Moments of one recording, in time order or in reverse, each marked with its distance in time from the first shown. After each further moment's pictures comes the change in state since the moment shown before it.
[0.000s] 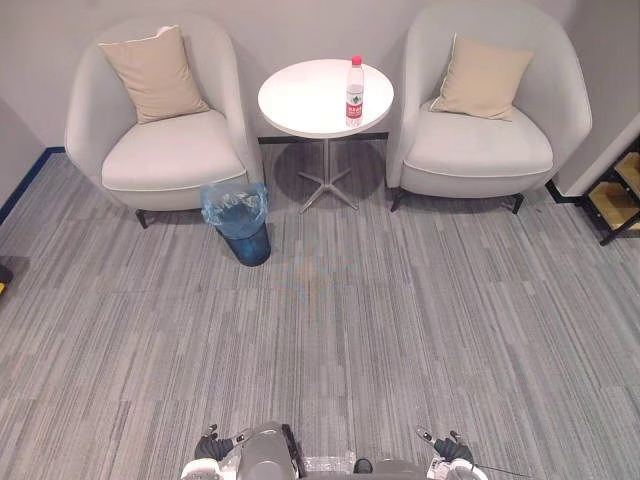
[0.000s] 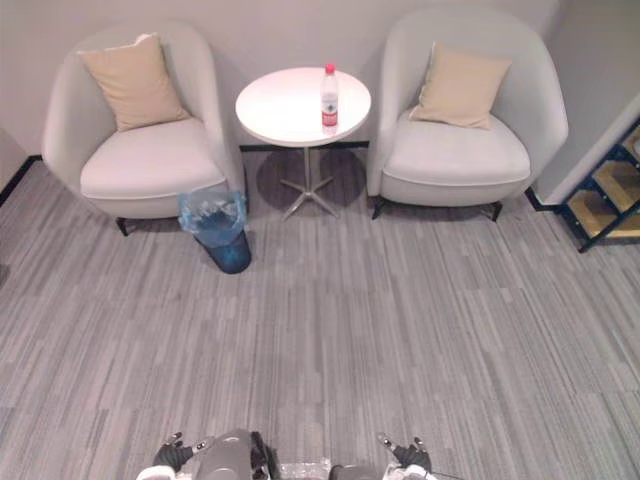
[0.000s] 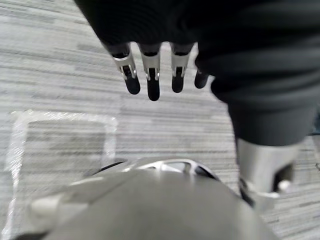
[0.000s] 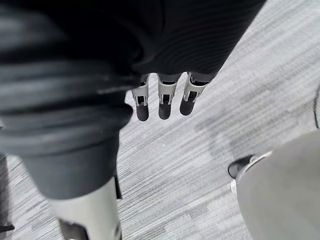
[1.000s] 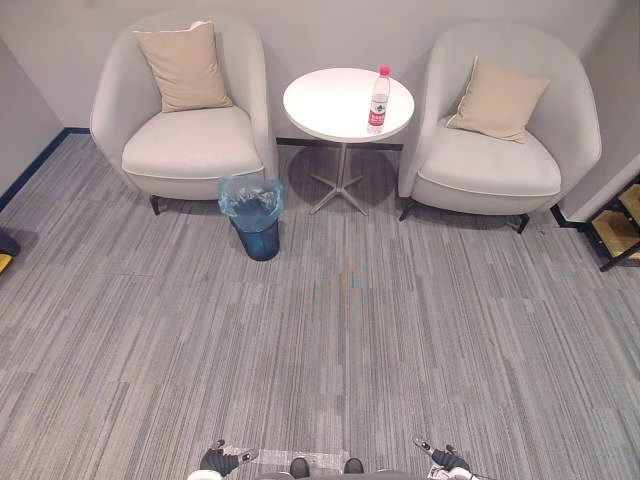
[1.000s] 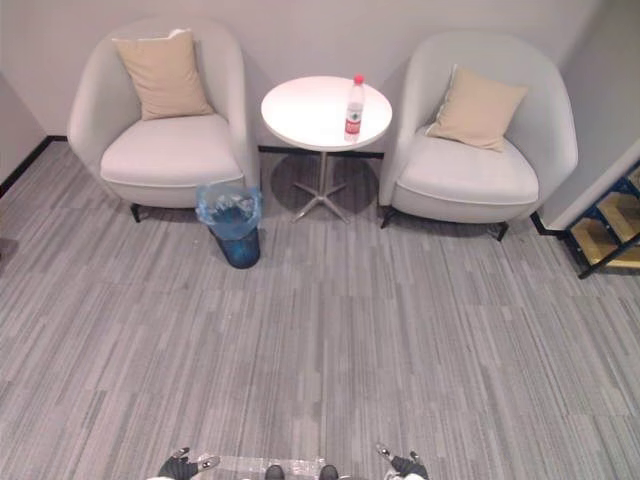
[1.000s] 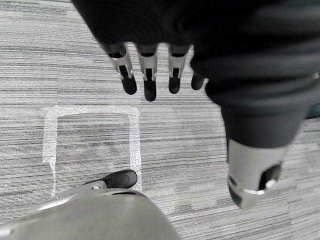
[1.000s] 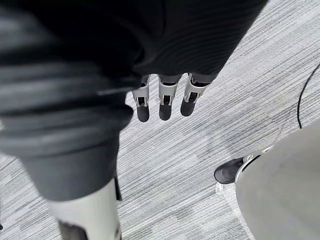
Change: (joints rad) left arm 0.016 0.022 -0.102 0.087 0.054 -0.004 -0.028; right arm -0.027 -0.008 -0.060 0.128 0.025 0.012 0.042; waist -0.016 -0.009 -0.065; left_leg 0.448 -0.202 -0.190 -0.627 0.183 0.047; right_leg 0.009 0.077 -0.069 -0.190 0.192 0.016
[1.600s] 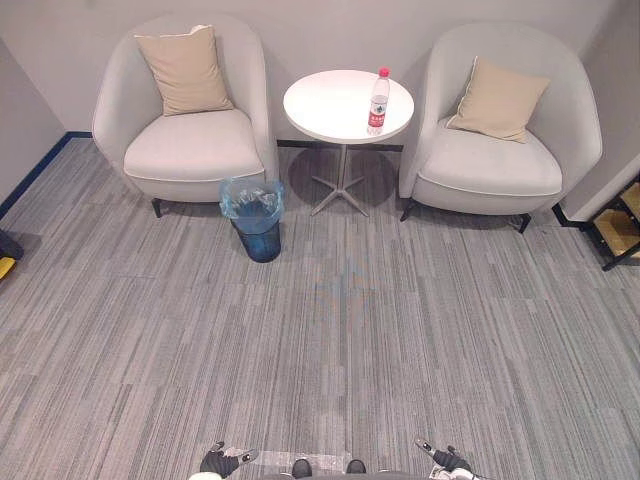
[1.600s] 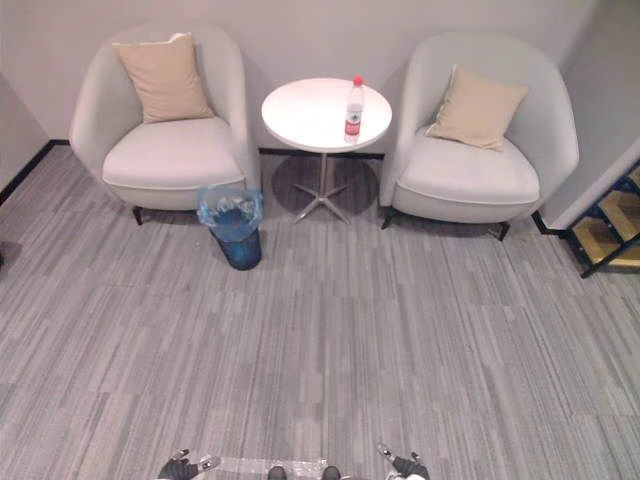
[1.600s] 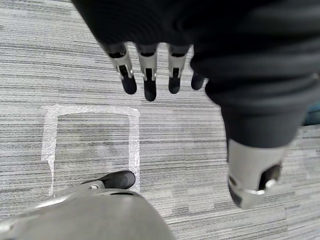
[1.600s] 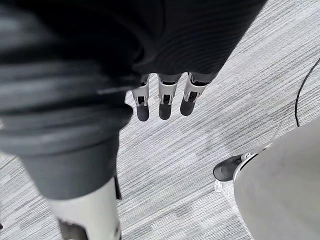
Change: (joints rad) left arm 0.006 -0.008 0.030 -0.008 -0.009 0.000 -0.001; right arm 0.000 0.000 -0.010 0.000 0.001 0.000 0.002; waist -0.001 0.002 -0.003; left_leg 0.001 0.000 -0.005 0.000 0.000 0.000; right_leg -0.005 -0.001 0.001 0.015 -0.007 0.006
